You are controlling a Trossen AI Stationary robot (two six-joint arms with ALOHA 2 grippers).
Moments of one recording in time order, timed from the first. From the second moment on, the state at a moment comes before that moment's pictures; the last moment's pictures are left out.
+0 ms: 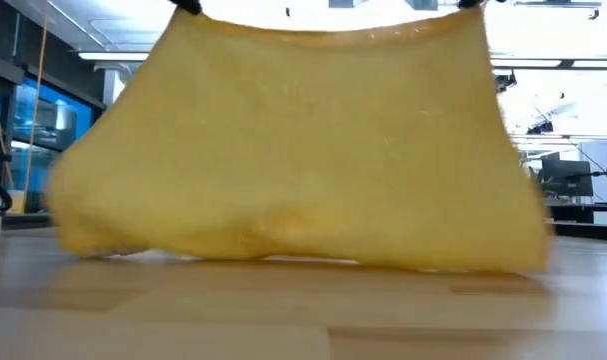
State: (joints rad) left arm -0.45 1.42 1.26 -0.94 -0.80 -0.18; right arm 0.53 1.37 1.28 -0.93 0.44 0.53
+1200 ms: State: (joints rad) left arm -0.86 1.61 1.05 -0.63 -0.72 -0.86; right arm 0.68 1.56 1.34 -0.77 0.31 0.61
